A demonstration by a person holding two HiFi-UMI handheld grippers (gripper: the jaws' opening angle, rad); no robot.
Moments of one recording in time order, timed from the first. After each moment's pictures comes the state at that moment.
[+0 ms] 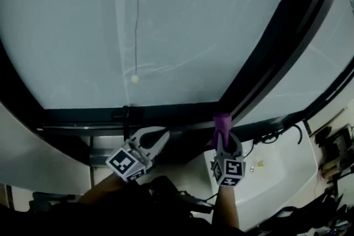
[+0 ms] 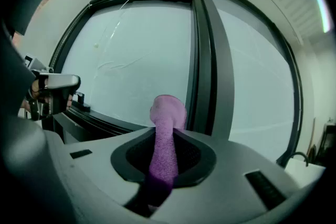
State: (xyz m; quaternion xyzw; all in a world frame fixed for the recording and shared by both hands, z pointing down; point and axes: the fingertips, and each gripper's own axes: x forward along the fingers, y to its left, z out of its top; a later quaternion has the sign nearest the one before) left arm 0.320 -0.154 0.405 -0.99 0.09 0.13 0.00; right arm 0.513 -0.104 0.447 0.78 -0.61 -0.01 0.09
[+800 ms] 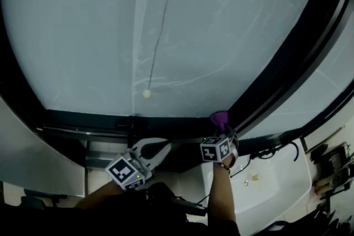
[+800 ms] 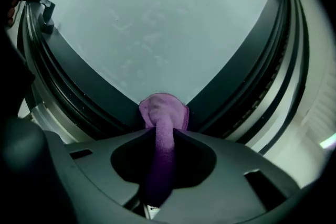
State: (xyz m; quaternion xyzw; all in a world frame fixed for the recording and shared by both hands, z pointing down) left arm 0.304 -0.158 0.401 -0.99 0.09 0.14 -0.02; right arm 0.562 -0.201 0.487 0.78 -0.45 0.01 0.43
